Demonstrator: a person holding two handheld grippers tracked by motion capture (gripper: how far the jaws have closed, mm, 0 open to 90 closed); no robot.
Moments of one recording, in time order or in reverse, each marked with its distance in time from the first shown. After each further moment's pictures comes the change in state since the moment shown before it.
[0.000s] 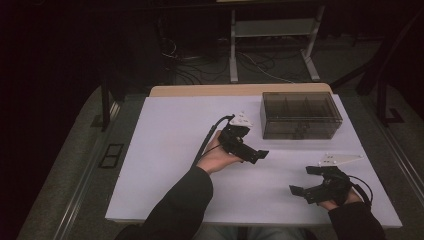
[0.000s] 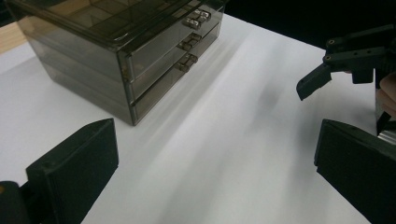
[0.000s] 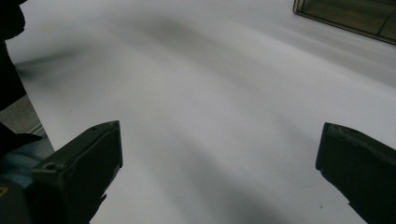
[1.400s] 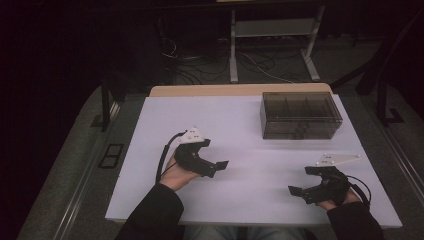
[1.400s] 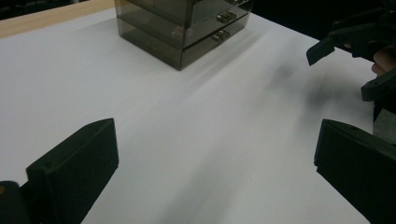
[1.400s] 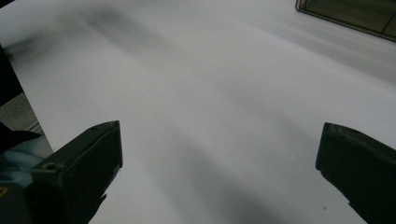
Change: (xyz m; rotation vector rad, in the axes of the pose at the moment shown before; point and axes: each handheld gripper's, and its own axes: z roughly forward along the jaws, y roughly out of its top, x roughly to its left) left arm 0.013 -0.077 -0.087 -0.091 0.086 -0.100; right arm 0.002 0.001 0.003 0.012 -0.006 -0.004
